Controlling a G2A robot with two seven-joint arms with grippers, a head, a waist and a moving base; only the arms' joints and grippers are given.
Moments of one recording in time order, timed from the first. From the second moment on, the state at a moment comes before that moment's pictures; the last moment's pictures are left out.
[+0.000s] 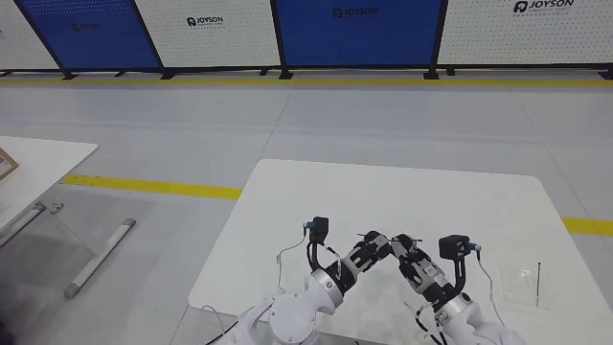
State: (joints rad) left arm 1.51 -1.25 -0.98 -1.92 -0.02 0.17 -0.06; right arm -1.59 -1.27 1.22 -1.78 -0.71 -0.28 0.21
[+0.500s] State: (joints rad) left arm 1.52 -1.25 -0.99 -1.93 -0.03 0.12 -0.08; right arm -1.57 -1.26 1.20 -1.77 -0.72 -0.26 0.24
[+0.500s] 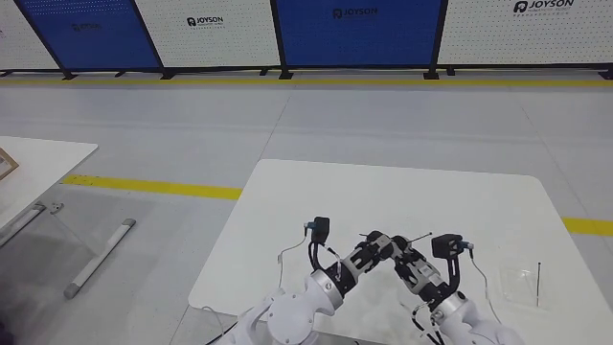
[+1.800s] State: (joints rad) left arm 1.52 -1.26 -0.97 -1.92 -0.02 0.15 -0.06; right arm -1.60 -1.25 1.22 -1.80 -0.75 -0.29 0.18
